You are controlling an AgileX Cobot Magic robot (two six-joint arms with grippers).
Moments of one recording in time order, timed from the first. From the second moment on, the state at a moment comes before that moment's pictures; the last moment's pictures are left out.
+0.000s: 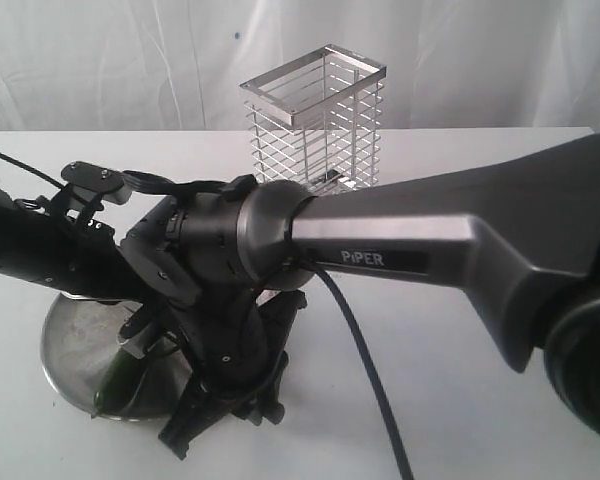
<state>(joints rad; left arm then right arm) -0.15 1.67 -0.83 -1.04 0.37 1.20 1.00 2.13 -1.57 -0.13 1.15 0.09</state>
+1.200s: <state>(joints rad) -0.11 1.67 -0.83 -1.03 0.21 1.15 0.99 2.30 -1.89 -0.17 1.30 -0.01</state>
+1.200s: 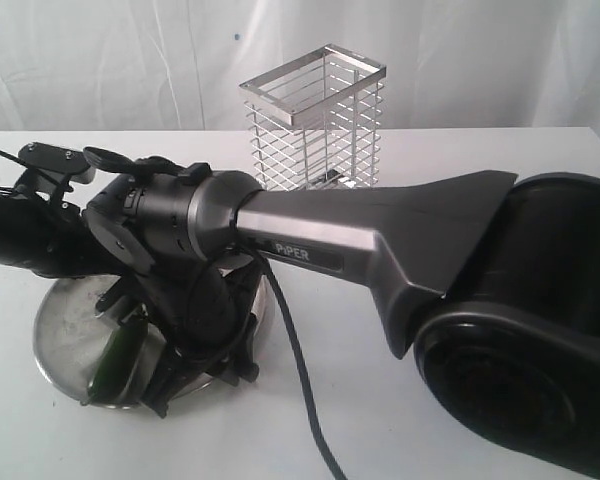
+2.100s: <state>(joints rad) 0.08 1.61 -0.83 -1.05 0.45 0.90 1.00 2.30 -1.91 -0.20 1.22 -0.04</state>
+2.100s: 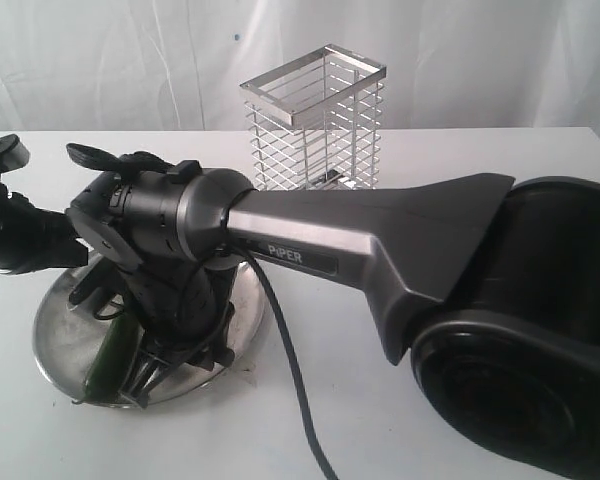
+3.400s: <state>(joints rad) 0.08 1.61 -0.83 -1.08 0.39 0.82 0.97 2.30 -1.91 -0.25 1.22 -0.14</state>
